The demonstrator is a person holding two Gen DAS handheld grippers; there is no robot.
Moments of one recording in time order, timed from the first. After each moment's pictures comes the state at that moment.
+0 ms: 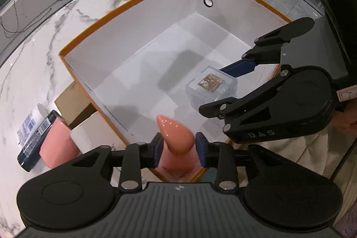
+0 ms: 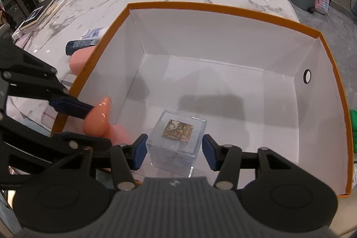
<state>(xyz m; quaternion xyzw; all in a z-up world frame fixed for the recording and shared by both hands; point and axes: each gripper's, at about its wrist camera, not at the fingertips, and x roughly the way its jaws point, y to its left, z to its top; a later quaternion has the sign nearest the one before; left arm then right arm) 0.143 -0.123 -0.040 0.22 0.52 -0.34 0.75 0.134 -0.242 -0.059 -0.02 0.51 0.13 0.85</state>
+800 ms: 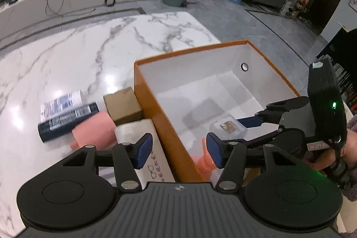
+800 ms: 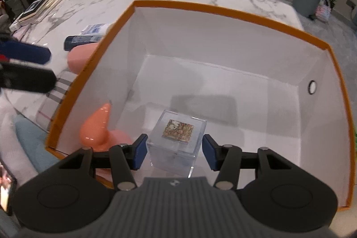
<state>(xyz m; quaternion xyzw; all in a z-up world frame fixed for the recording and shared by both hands) 0.148 -0.044 0.006 0.04 0.47 -0.28 0.84 0.143 -0.228 -0.063 -0.04 0.51 0.13 0.85</state>
